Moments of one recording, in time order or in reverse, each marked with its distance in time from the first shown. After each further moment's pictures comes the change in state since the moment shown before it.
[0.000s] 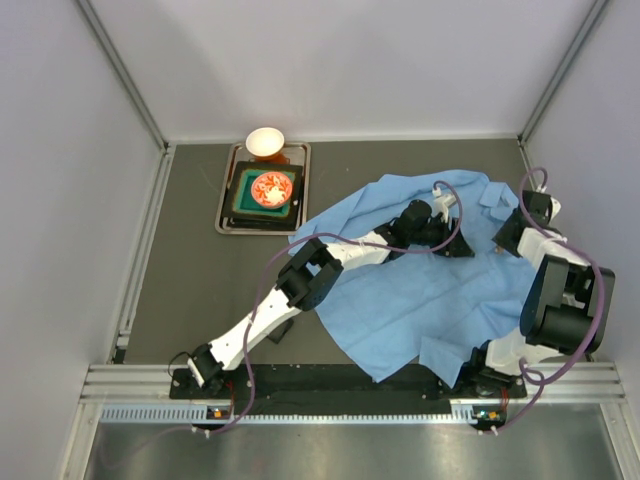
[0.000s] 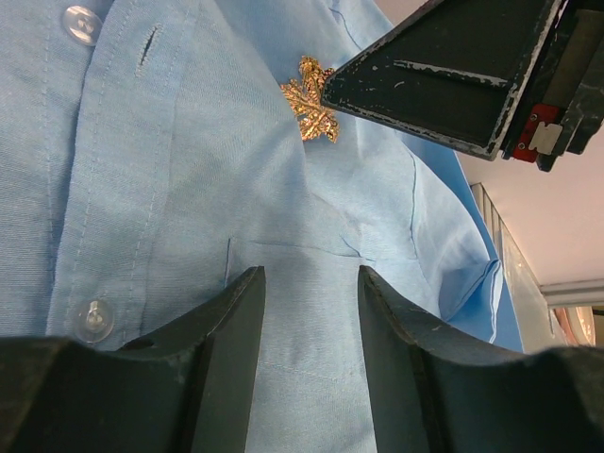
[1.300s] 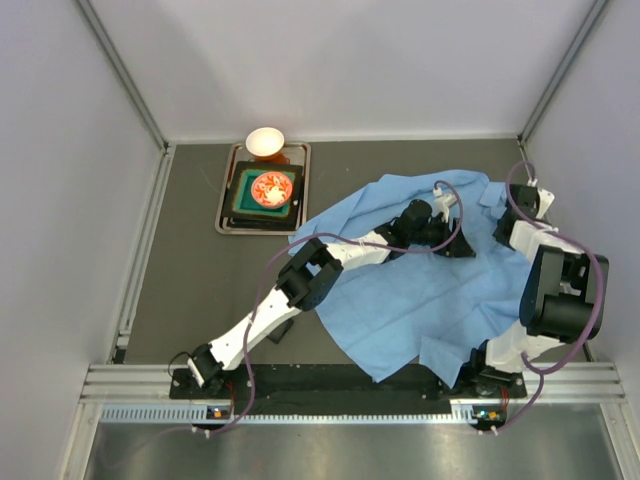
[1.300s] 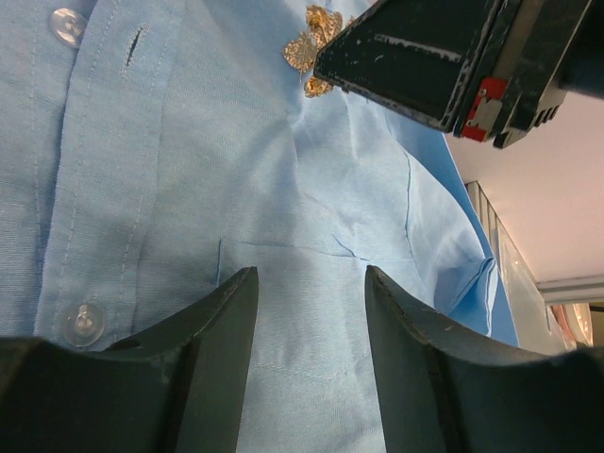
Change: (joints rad) left arm -0.001 0.000 0.004 -0.001 0.008 0.000; right arm 0.075 0.067 0.043 0.007 0.192 -0.040
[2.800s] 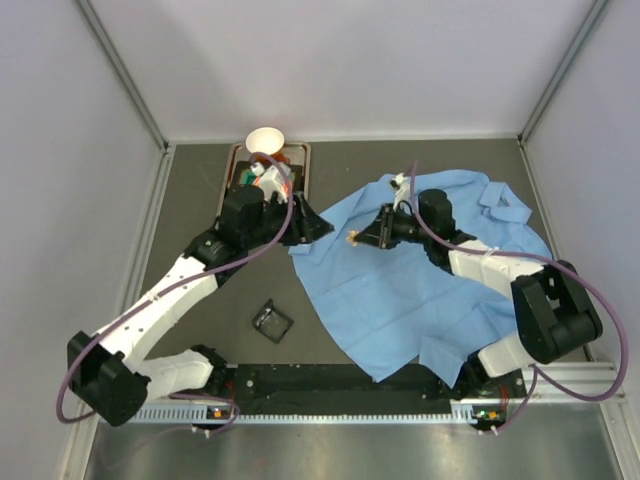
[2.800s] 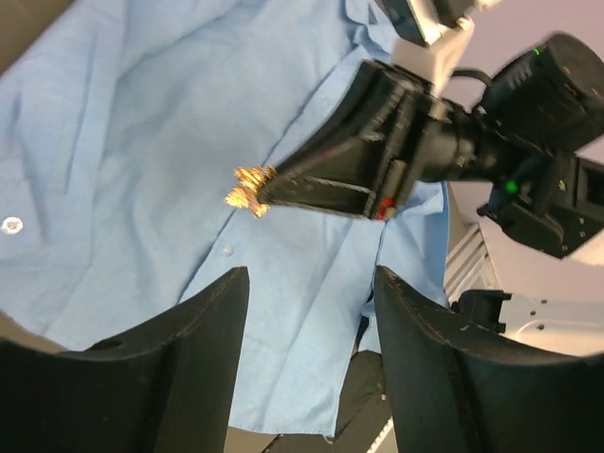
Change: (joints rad) left arm 0.326 -1.638 -1.258 -0.522 -0.280 0.101; right arm 0.623 -0.121 -0.128 0.517 -0.996 0.205
